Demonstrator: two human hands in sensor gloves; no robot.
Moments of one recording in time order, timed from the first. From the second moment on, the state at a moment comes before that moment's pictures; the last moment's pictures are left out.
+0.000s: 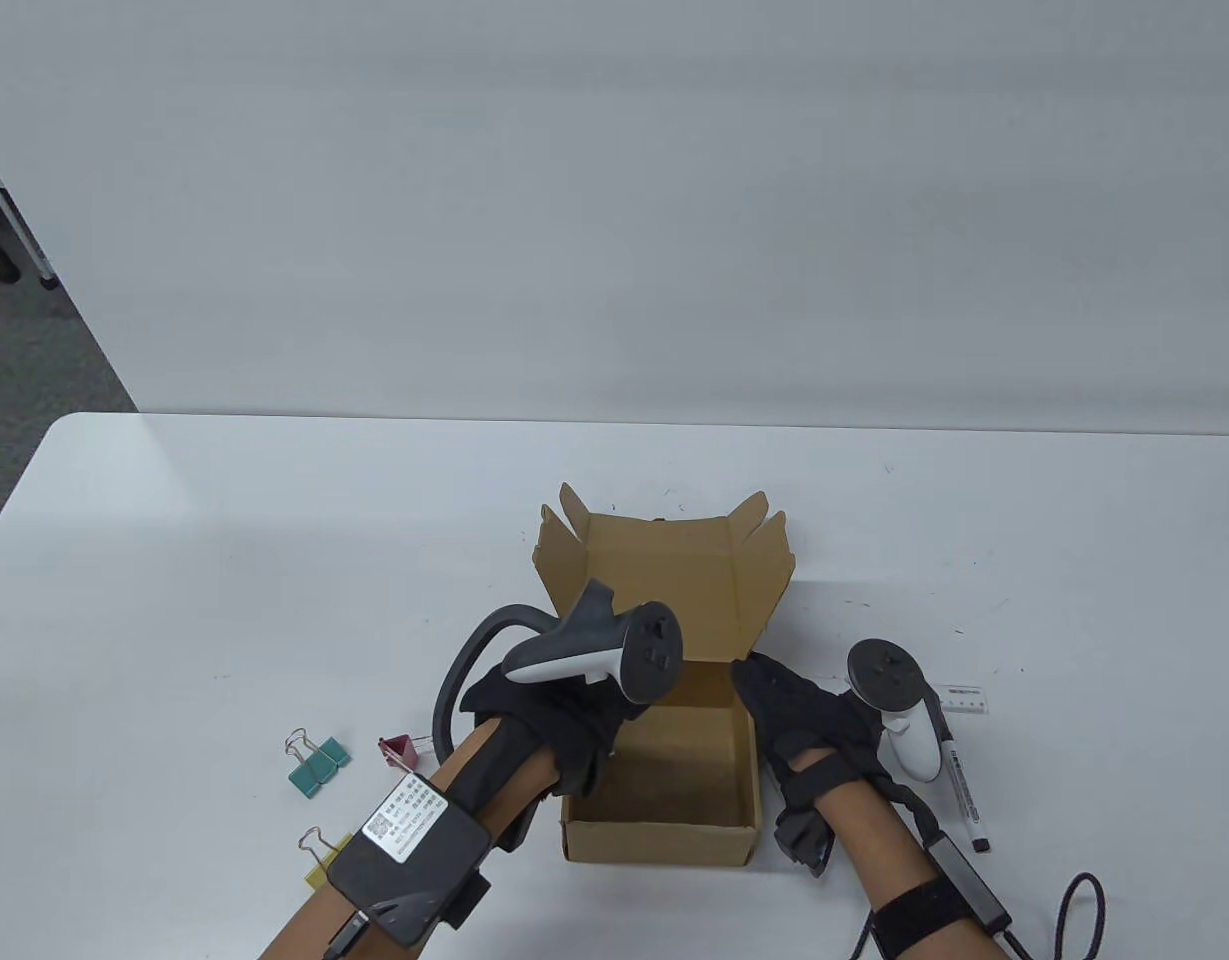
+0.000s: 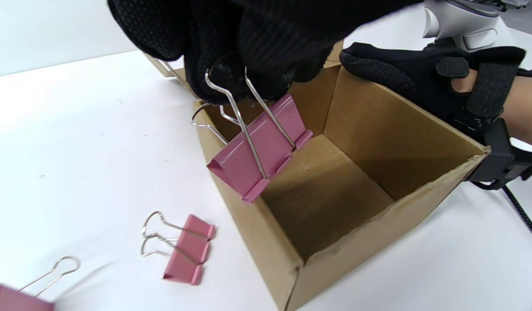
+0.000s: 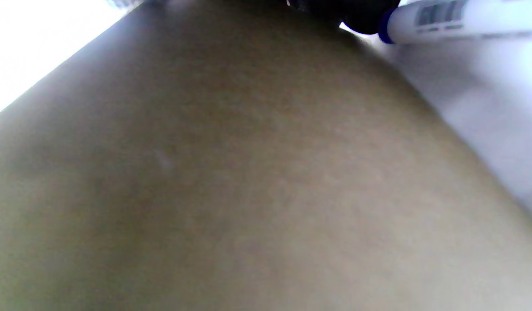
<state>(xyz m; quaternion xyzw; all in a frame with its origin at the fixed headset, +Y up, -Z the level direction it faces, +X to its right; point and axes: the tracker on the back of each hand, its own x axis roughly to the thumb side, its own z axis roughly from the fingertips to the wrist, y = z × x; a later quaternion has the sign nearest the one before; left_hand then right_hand) -0.066 -0.590 -0.325 -0.25 -0.23 -0.07 0.94 0.180 -0.770 -0.366 0.08 0.20 0.78 0.58</state>
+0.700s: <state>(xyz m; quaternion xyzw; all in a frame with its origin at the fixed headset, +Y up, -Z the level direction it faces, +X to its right) -0.154 -0.645 -0.309 -0.28 -0.17 -0.04 0.94 0.180 -0.772 -0.365 0.08 0.19 0.78 0.59</state>
